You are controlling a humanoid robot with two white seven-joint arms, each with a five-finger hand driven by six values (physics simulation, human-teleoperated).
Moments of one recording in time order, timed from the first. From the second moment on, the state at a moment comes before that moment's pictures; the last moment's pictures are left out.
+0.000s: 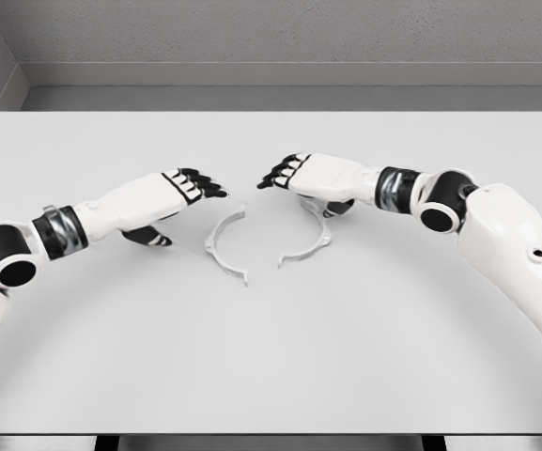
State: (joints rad) left arm -0.44 0.58 -0.46 -1.38 -0.63 -0.61 -0.30; right arm -0.80 -0.40 0.85 -1.12 0.69 -0.54 0.30
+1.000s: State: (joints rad) left arm -0.44 0.53 -0.46 -1.34 -0.61 -0.61 -0.31; right arm -0.69 -0.59 0.82 -1.40 0.67 -0.47 0.33
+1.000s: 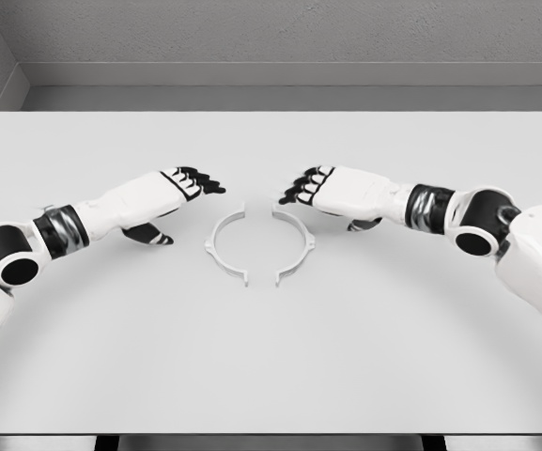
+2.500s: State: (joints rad) left arm -0.48 0.47 -0.51 -1.30 -0.60 -0.61 -0.32; right arm -0.10 -0.64 -0.02 -1.61 0.63 -0.61 0.32
